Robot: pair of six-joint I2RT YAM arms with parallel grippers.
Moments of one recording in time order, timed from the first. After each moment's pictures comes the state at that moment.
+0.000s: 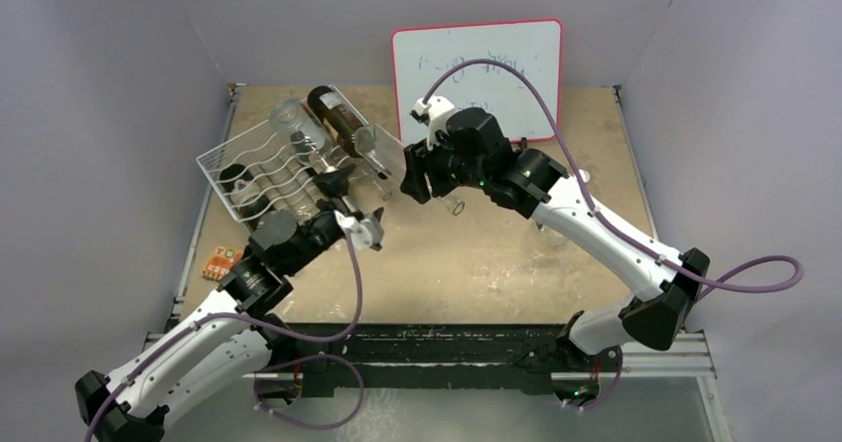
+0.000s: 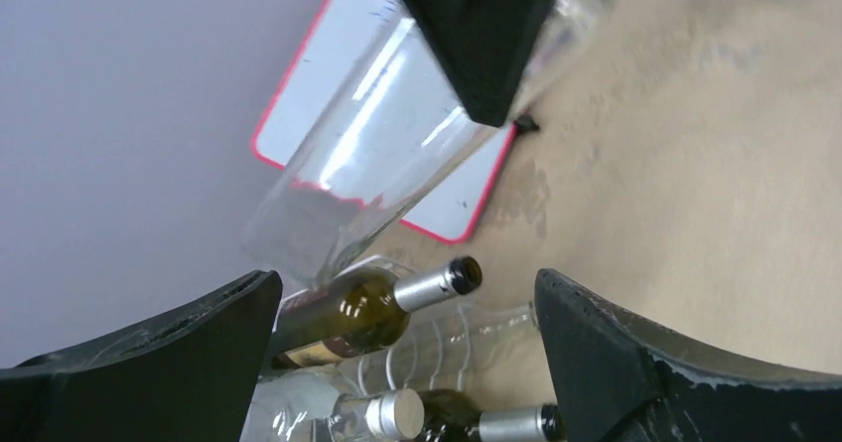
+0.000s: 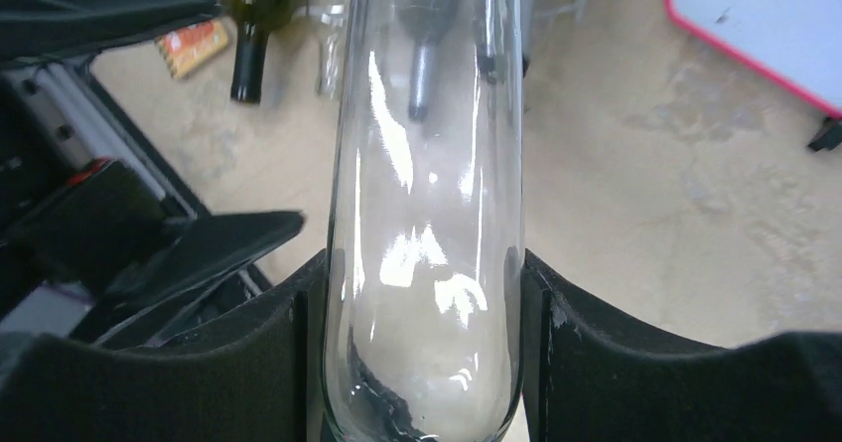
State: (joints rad) left arm -0.70 0.68 0.58 0.04 0.12 0.84; right arm 0.85 1.45 1.54 -0.68 -0.06 0.22
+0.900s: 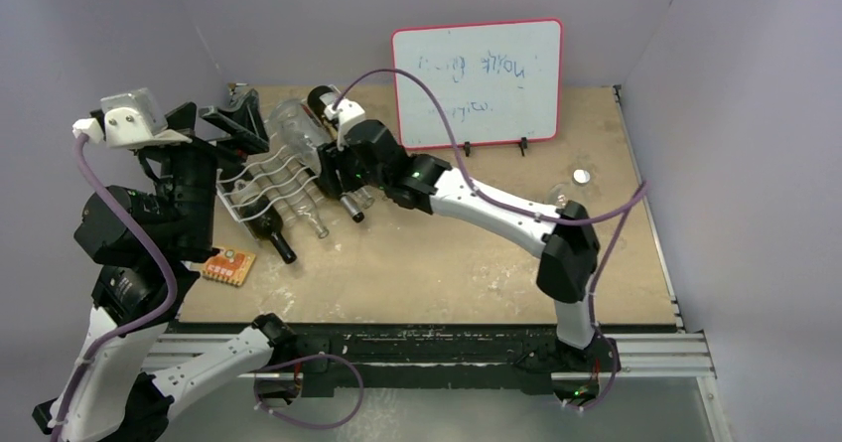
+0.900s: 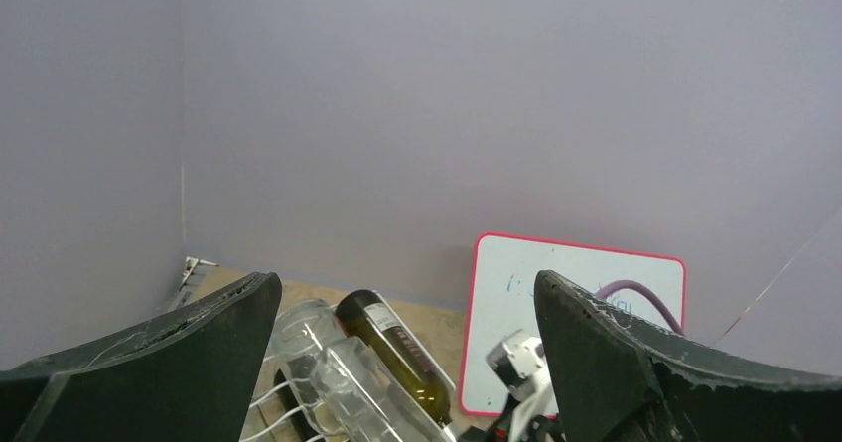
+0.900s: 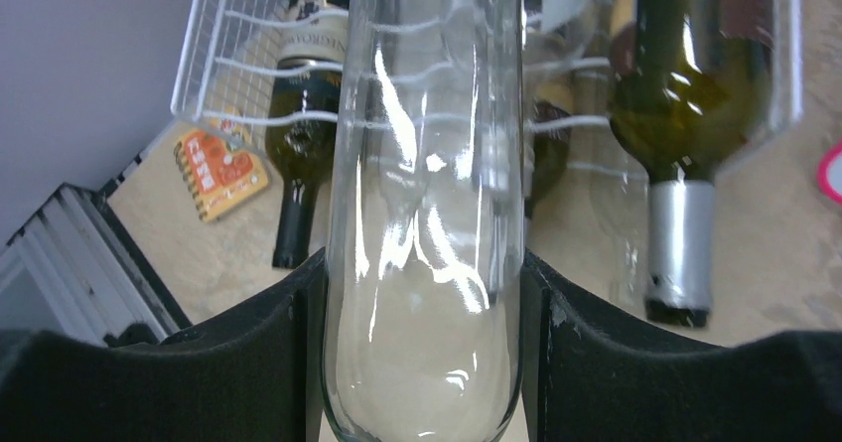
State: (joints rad) left arm -0.70 0.77 1.43 -0.26 -0.72 -0.02; right arm 1.01 1.88 1.76 -0.32 0.12 0.30
